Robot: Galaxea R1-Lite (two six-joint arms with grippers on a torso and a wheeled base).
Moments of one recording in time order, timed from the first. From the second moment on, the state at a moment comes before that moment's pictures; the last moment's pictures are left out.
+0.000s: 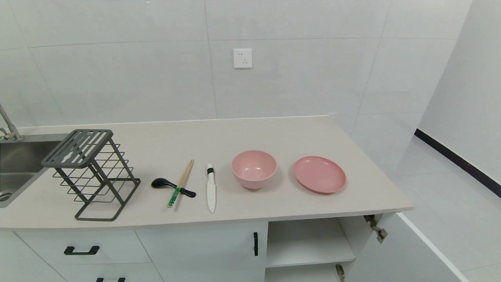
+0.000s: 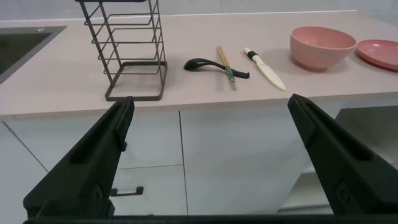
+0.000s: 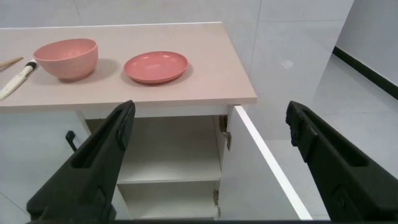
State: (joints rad) left arm 0.00 0.00 0.00 0.00 -0.04 0.01; right arm 0.00 0.00 0.00 0.01 0.04 0.00
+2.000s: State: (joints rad) left arm 0.00 0.00 0.00 0.00 -0.03 -0.01; right arm 0.00 0.00 0.00 0.01 0.04 0.00
